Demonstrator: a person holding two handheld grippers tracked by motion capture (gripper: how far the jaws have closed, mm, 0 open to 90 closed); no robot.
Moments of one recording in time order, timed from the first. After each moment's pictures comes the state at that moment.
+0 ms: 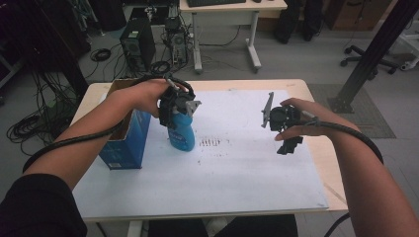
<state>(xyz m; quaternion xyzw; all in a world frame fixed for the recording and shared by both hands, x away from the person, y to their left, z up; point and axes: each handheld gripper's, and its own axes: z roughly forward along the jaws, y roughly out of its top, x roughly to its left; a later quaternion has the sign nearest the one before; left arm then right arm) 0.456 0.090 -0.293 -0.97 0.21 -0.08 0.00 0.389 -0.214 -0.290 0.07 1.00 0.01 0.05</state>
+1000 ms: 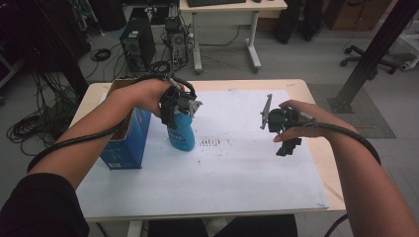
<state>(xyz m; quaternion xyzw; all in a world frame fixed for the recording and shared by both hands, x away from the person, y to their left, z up) 0.455 0.085 -0.291 -0.98 0.21 -0.06 0.02 0.390 -0.212 -0.296 0.07 1.00 0.01 0.05</state>
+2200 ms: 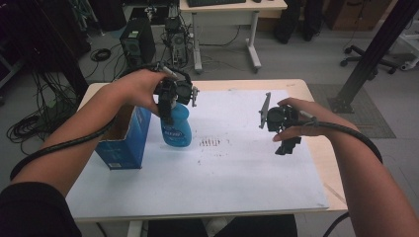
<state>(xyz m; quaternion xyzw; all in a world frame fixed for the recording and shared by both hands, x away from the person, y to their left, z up) 0.437 0.087 -0.236 -1.00 0.03 -0.04 0.04 0.384 -0.205 -0.284 0.05 1.00 0.01 0.06</state>
